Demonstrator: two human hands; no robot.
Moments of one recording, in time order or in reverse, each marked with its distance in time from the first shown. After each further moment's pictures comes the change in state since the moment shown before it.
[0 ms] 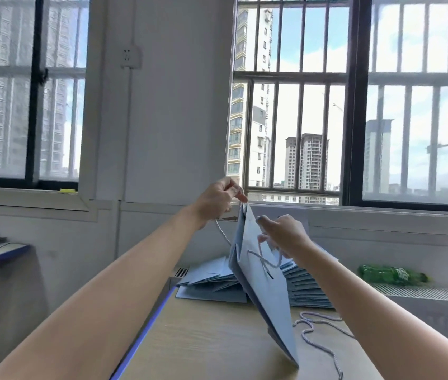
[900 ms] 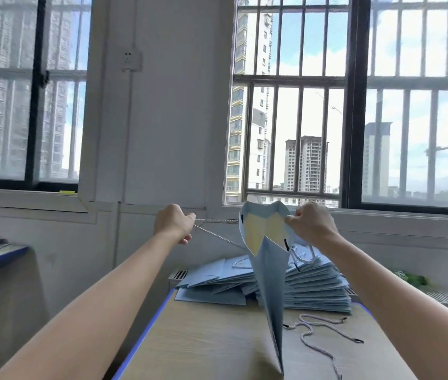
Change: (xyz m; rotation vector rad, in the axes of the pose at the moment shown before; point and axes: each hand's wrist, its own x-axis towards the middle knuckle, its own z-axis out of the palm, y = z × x) left_hand -0.009 -0.062 -0.036 0.392 0.452 -0.386; right_hand 0.013 0.011 -0.041 -0.305 0.248 -0.071
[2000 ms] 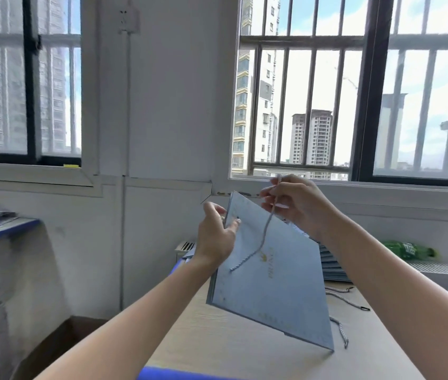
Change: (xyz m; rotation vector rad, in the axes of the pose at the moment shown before) left_hand -0.082 -0.015 0.056 -0.297 -0.059 0.245; right_hand -0.032 -0.029 0.017 1.249 -0.389 0.158
